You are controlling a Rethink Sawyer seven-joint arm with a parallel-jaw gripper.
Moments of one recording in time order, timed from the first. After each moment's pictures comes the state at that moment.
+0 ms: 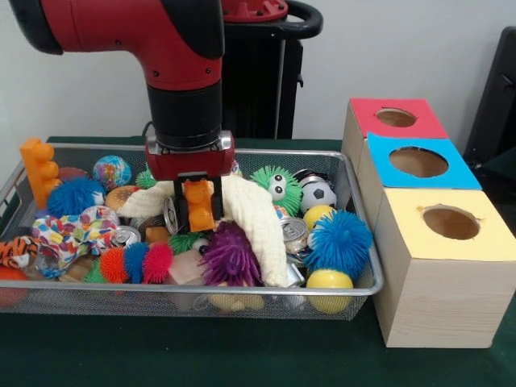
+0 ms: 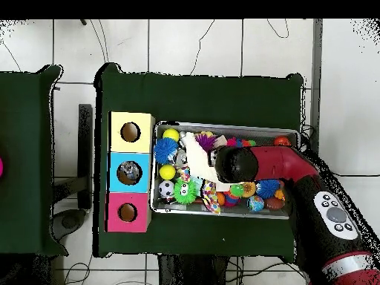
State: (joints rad) arm -0.70 -0.57 0.47 1.62 -0.58 0.63 1.70
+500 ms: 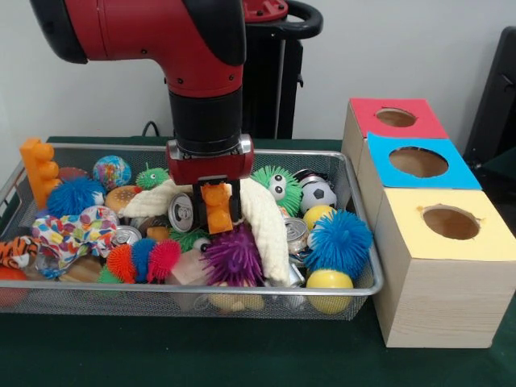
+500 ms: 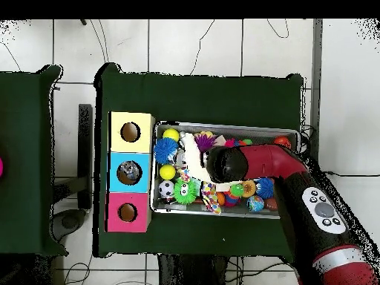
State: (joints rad) arm -0.66 -0.56 0.47 1.62 -0.58 0.63 1.70
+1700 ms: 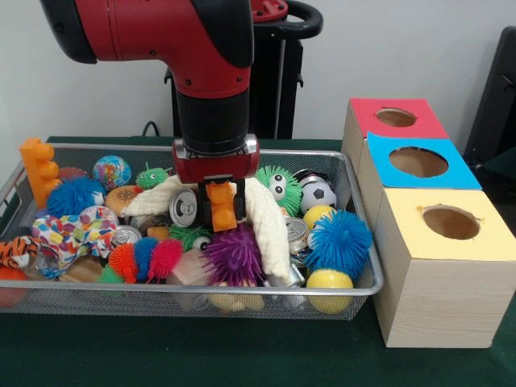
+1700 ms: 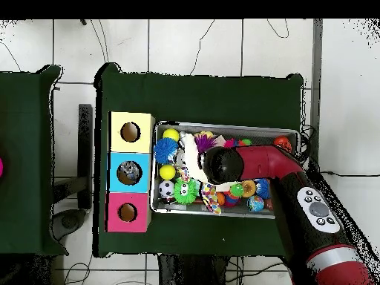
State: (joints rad) arm -0.62 -0.56 0.42 1.62 -0.55 0.63 1.70
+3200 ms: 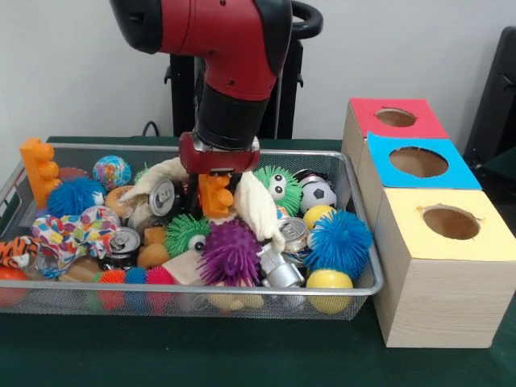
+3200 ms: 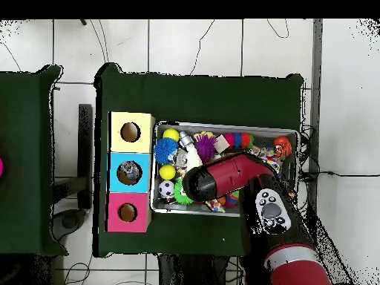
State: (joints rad) arm -0.39 -0.57 0.20 1.63 -0.78 0.56 1.70
